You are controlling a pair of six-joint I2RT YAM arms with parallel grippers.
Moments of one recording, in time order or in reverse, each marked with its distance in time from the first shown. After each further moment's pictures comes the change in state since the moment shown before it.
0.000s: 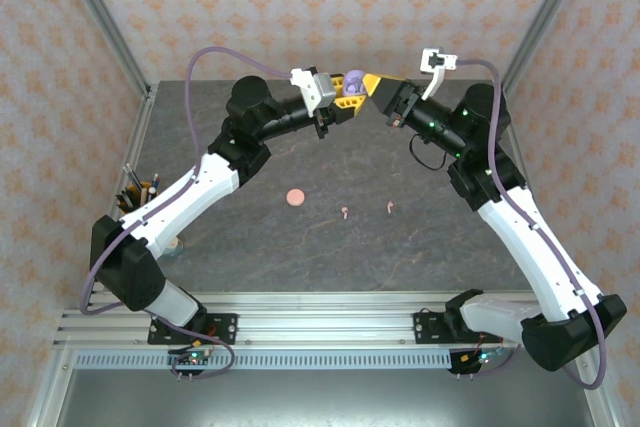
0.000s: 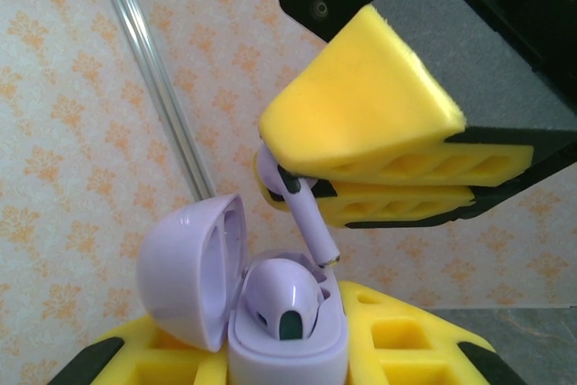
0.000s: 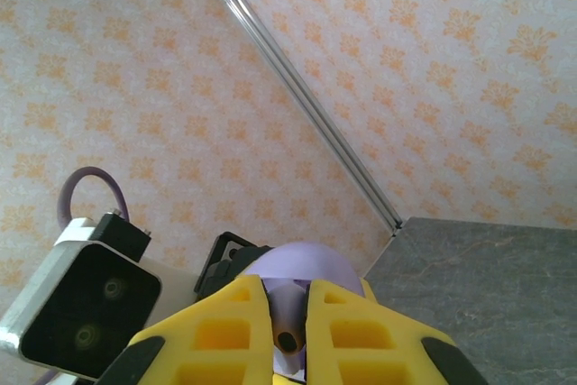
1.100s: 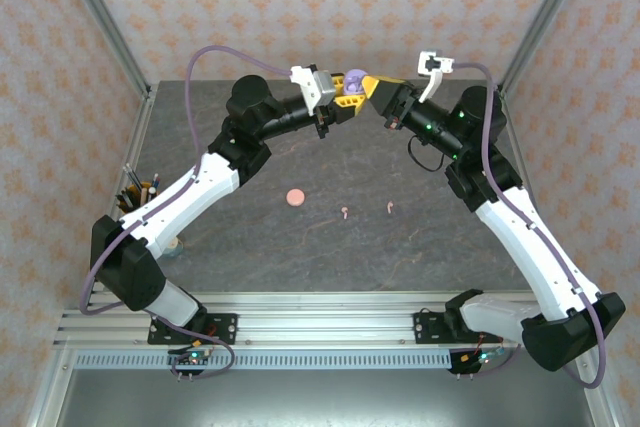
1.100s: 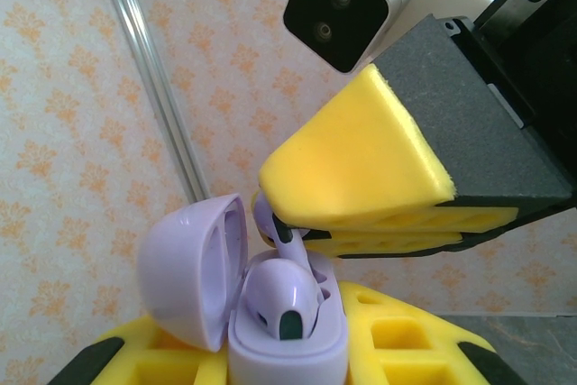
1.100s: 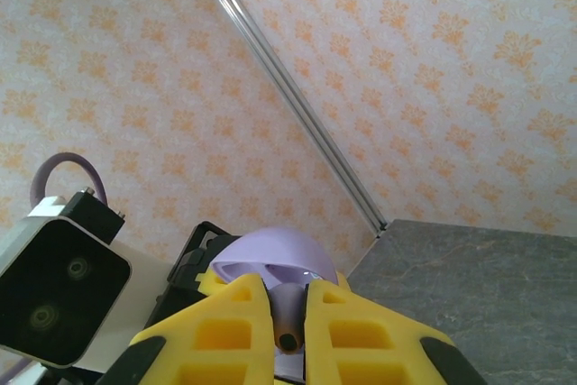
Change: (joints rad) left arm -0.003 0.002 0.012 -0.008 0.000 -0.042; right arm 0.006 0.000 -0.022 0.008 0.014 -0.057
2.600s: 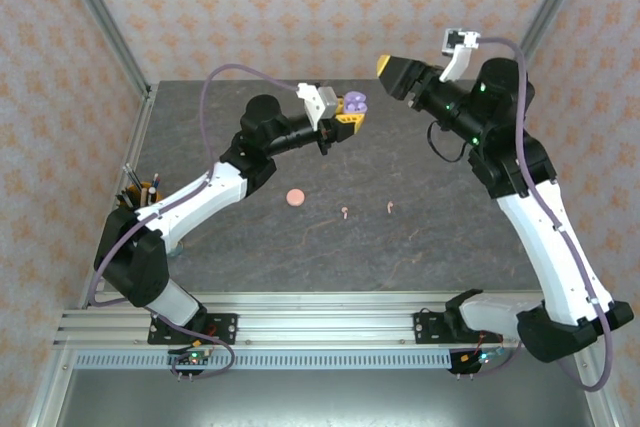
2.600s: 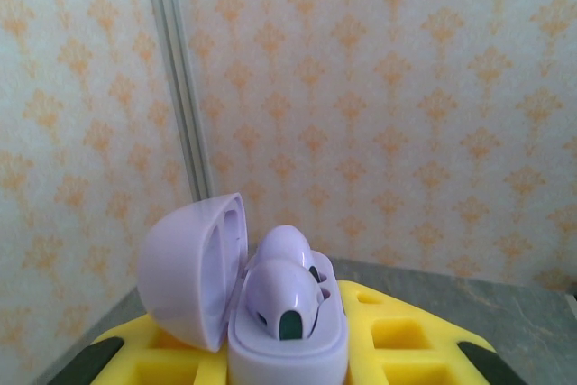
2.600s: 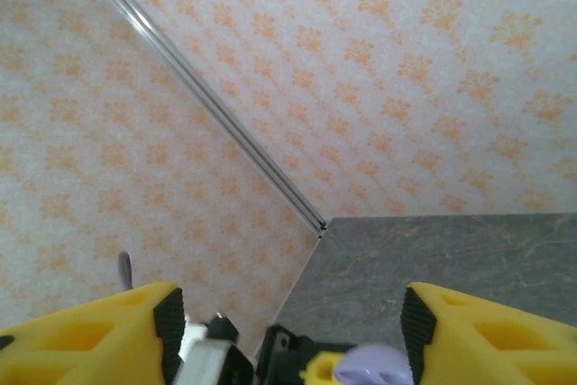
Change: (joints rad) left arm -0.002 0.025 -0.200 0.086 -0.057 -0.108; right arm -0.024 0.081 0.377 -0.456 0.169 -0.007
